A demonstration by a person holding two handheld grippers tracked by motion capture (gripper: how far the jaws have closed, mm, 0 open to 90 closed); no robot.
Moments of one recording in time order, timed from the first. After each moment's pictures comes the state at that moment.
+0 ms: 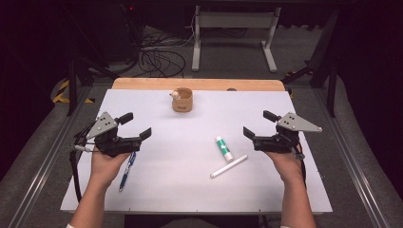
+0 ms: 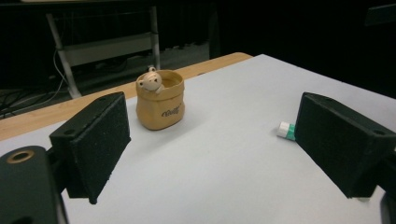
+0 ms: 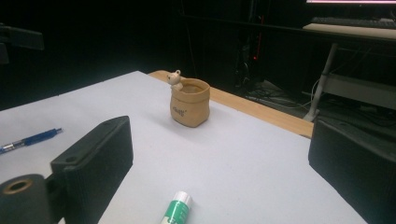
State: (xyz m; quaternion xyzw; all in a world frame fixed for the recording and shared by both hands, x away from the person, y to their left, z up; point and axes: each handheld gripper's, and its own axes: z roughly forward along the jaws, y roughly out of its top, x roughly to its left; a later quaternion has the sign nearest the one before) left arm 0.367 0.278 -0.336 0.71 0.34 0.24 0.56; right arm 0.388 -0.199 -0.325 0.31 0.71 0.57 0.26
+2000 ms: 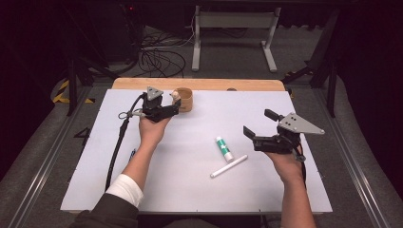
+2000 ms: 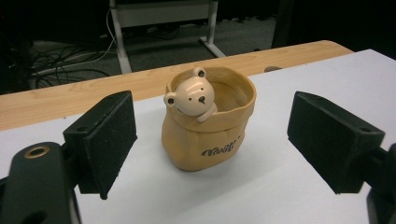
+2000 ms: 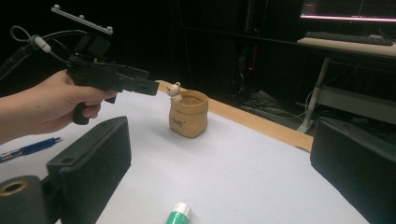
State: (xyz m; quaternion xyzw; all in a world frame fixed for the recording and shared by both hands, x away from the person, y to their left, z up) left arm 0.506 0.191 -0.372 0.69 0.47 0.28 0.48; right arm 0.381 -0.196 -0.318 0.30 0.70 0.58 0.28
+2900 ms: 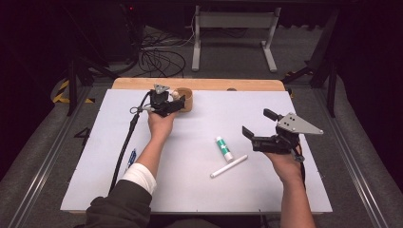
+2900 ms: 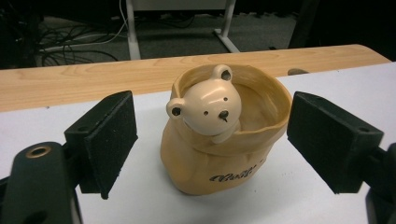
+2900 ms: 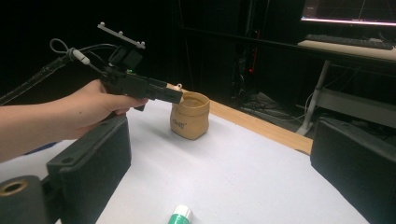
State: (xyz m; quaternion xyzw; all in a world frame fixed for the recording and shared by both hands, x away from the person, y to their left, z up) left arm 0.543 0.175 -0.392 0.66 0.52 0.27 0.46; right arm 0.380 -0.193 -0.317 0.30 0.71 0.58 0.29
